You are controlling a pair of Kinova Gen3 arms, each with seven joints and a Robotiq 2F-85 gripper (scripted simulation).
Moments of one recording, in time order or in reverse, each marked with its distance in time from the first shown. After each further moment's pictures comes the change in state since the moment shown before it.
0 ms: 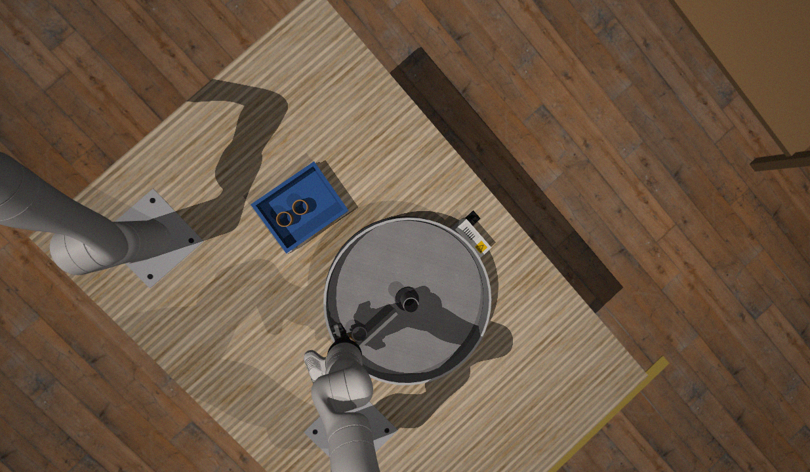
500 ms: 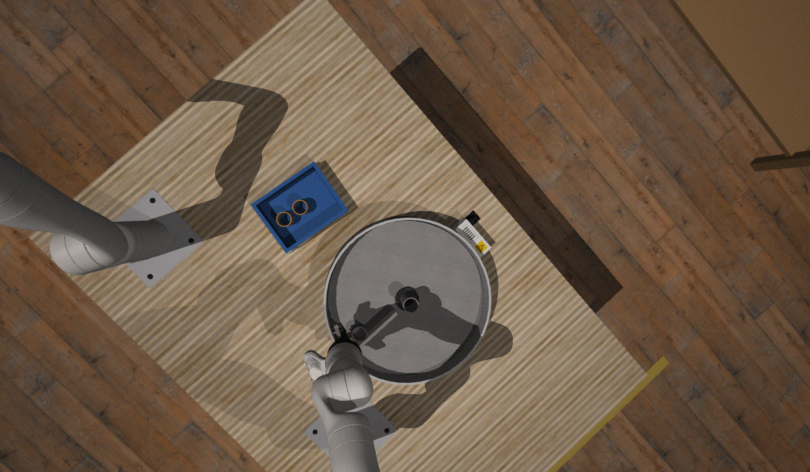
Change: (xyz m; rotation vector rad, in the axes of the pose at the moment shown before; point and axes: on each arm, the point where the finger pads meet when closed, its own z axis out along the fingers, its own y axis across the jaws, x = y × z) left arm 0.000 0.000 0.000 0.000 0.000 0.000; right arm 0.000 0.000 0.001 0.000 0.000 0.000
